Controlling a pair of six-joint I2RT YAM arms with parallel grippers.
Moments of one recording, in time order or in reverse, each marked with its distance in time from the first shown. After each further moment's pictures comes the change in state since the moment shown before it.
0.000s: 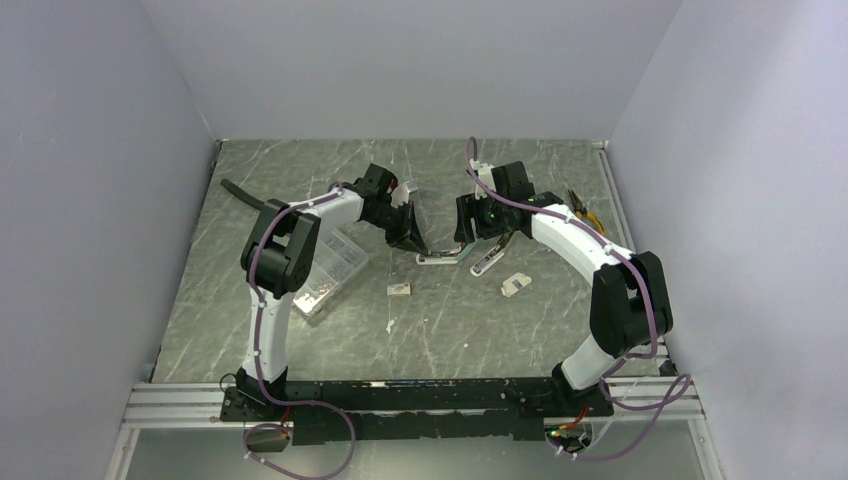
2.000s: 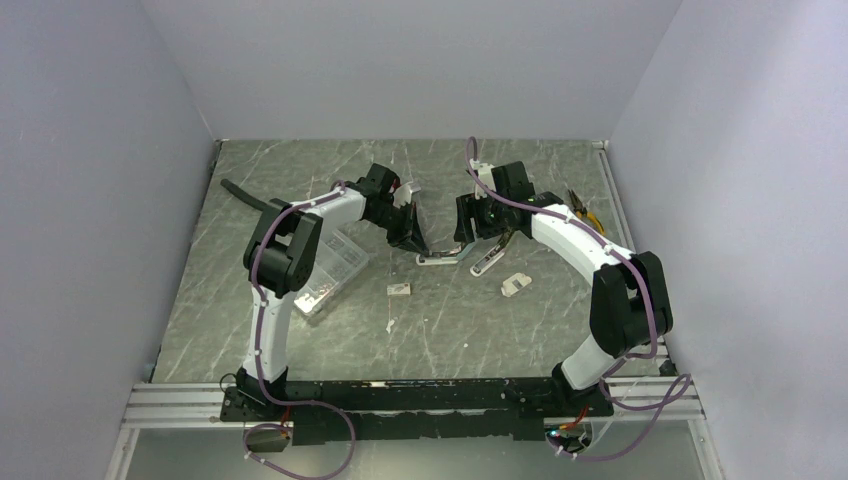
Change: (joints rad) left arm -0.008 0.015 0.028 -0.030 -0.001 0.030; right arm 0.000 0.000 0.000 0.003 0.000 0.000
